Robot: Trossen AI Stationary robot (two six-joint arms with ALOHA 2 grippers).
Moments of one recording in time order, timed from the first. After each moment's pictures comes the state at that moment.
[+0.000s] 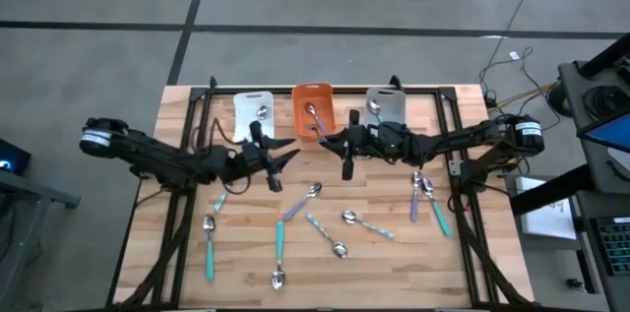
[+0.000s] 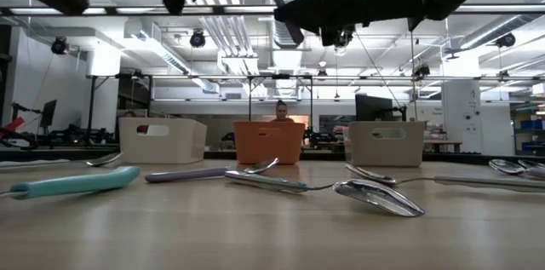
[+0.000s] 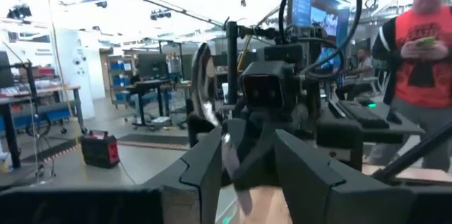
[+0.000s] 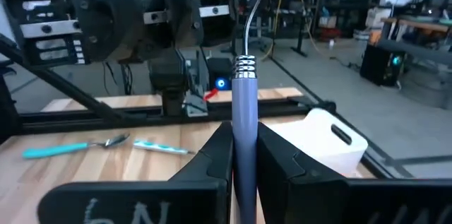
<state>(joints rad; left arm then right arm) -0.14 1.28 0.50 1.06 -0.45 0.17 -0.10 1.50 0.76 0.75 0.02 -0.03</state>
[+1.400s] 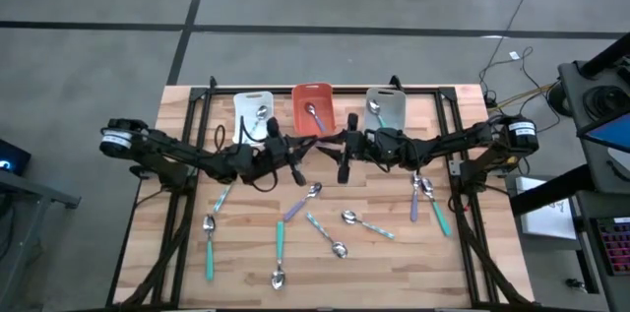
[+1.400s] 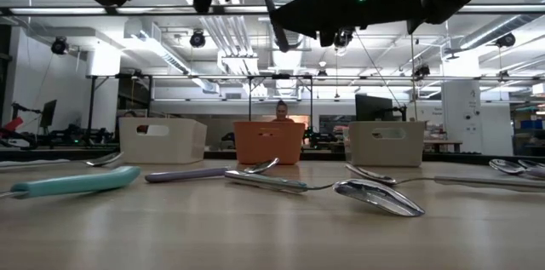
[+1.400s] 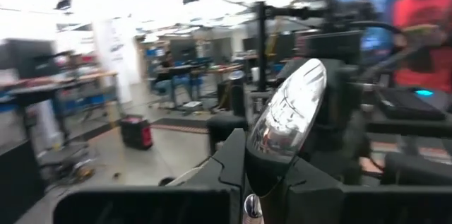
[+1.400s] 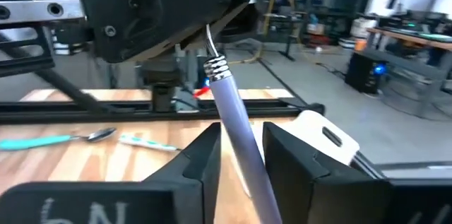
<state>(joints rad) -0.11 1.47 0.70 1.01 -0.58 0.18 -0.06 1.55 0.76 0.79 0.12 -0.08</state>
